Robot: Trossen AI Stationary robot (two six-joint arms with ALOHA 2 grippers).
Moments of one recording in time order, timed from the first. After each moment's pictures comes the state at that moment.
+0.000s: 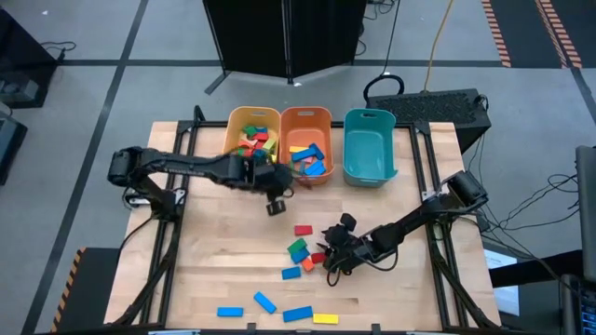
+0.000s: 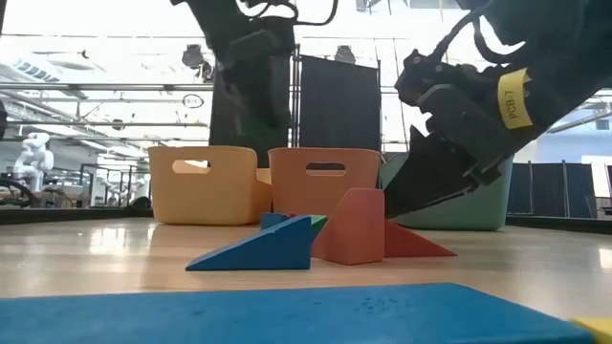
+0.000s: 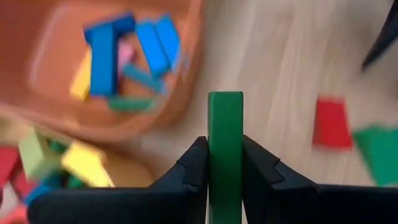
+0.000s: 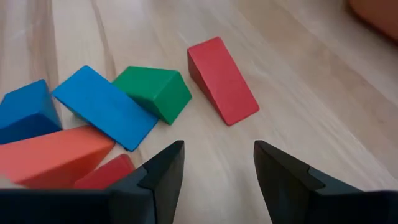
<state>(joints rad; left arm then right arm) 0.05 1.60 1.26 -0.68 -0.20 -0.14 0.47 1.83 0.80 0.16 0.63 0.71</state>
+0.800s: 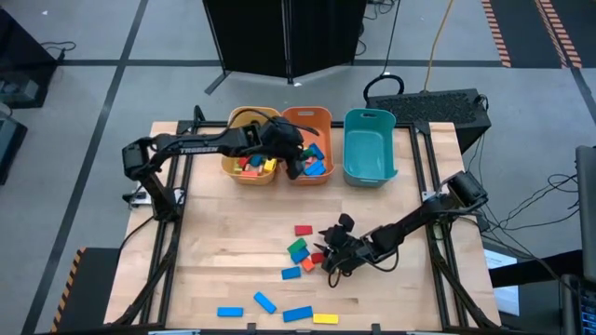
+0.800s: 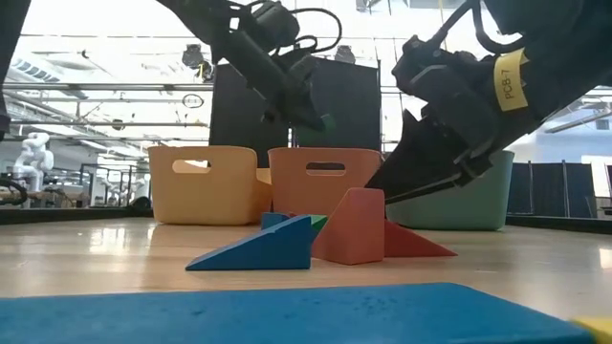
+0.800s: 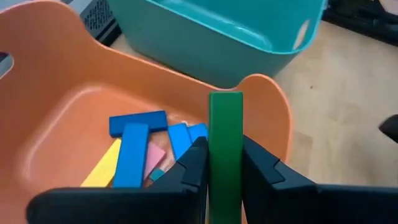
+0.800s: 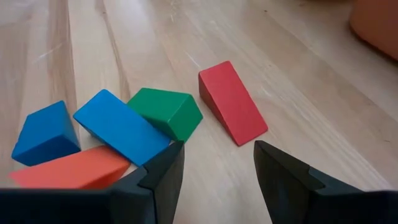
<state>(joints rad) 0.35 1.70 1.27 -0.25 0.11 -0.09 0.48 1.83 0.80 0.24 0.66 0.68</state>
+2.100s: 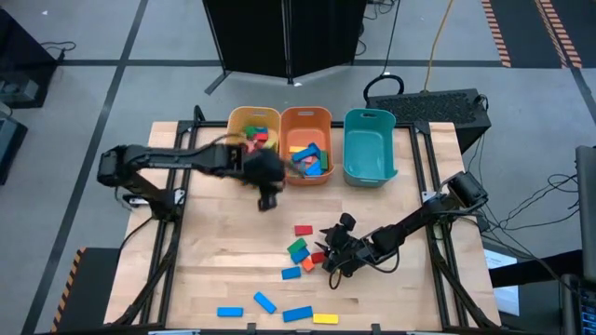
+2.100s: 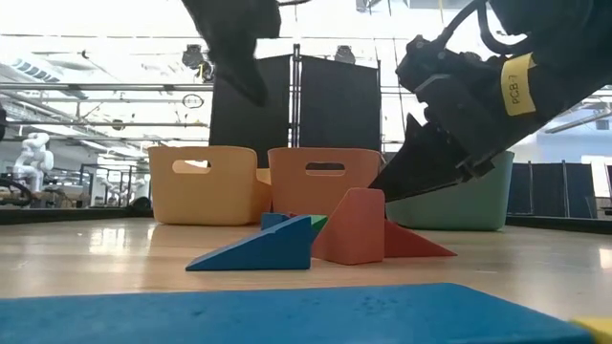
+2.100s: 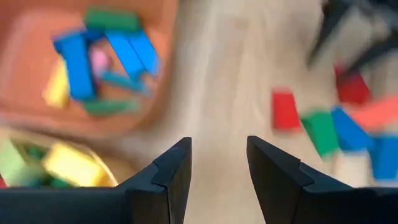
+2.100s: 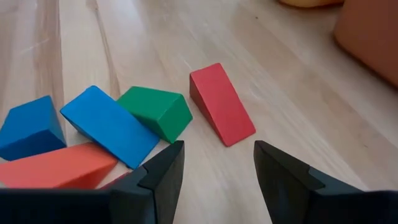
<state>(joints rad) 0.09 1.50 1.26 -0.74 -0.01 -0.08 0.49 1.83 0.80 0.22 0.71 0.64</state>
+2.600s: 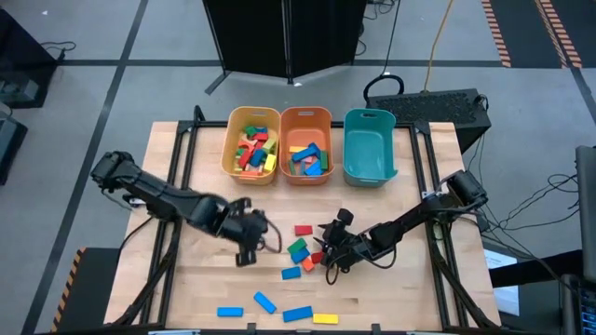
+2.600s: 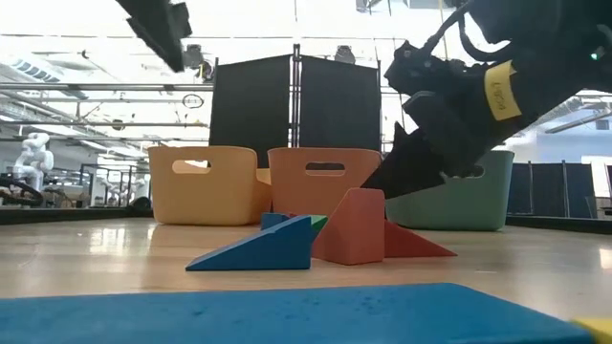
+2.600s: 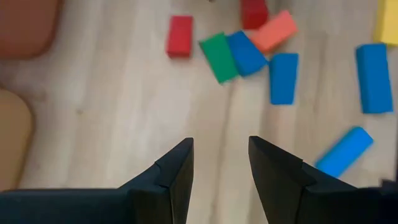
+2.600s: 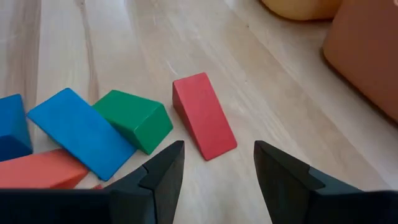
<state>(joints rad) -0.40 1.48 1.25 -0.90 -0.17 -0.53 0.44 1.83 0.80 0.23 0.71 0.54</state>
